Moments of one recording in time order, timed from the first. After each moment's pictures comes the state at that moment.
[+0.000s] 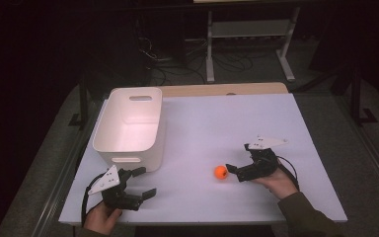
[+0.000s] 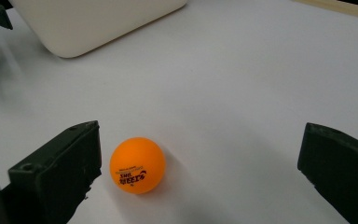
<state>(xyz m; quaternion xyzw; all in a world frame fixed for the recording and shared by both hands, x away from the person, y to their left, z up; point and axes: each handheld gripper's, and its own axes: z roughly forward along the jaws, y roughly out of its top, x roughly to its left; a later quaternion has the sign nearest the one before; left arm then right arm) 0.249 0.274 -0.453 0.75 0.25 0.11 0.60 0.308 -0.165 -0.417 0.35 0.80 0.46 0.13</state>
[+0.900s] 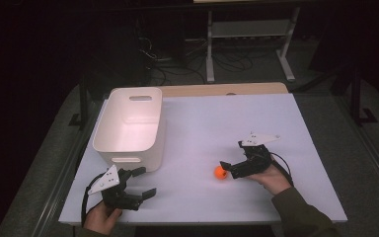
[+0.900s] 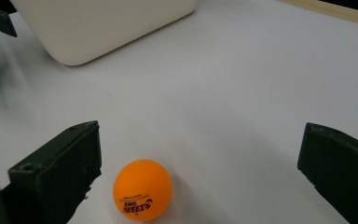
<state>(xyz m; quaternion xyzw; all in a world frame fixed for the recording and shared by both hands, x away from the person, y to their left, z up) 0.249 0.274 -0.453 0.75 0.25 0.11 0.60 0.318 -0.150 -0.414 0.34 0.81 0.46 0.13</state>
